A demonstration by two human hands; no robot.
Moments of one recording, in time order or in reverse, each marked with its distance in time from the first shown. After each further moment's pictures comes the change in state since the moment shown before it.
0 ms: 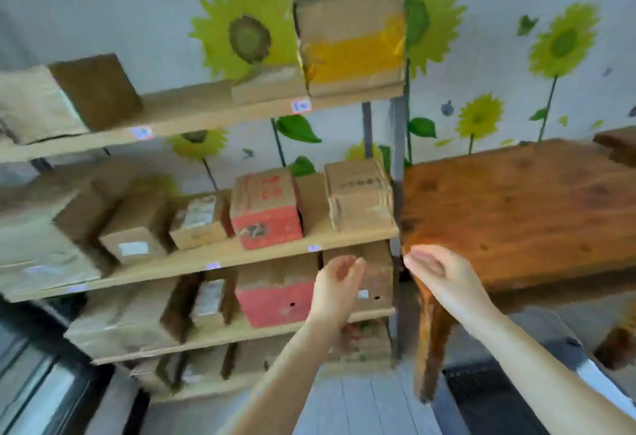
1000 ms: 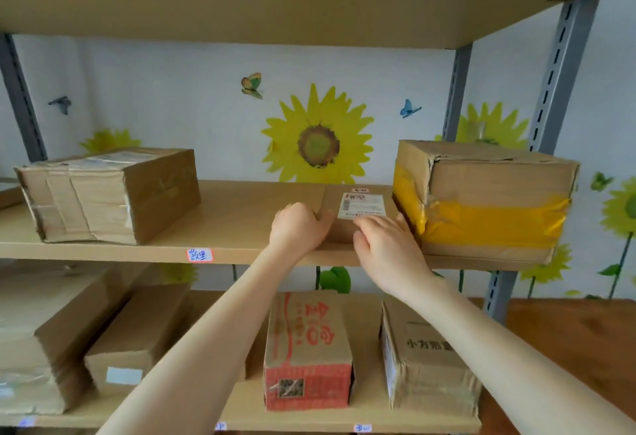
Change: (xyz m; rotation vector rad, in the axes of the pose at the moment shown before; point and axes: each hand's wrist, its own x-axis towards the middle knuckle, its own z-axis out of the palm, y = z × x) left_hand 0.251 0.169 -0.208 0.661 0.374 0.290; right_hand 0.237 -0.238 0.134 -0.788 0.121 -0.718
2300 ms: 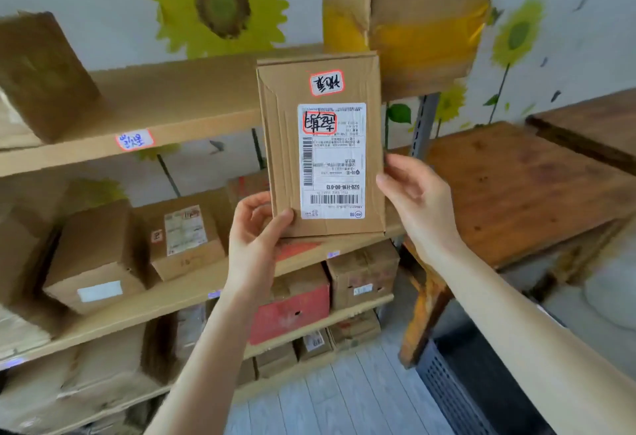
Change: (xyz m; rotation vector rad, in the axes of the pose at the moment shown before) left_hand -0.176 -0.102 0.041 -1.274 -0.305 -0.124; right_hand -0.176 -0.040 0.000 0.871 0.400 0.564
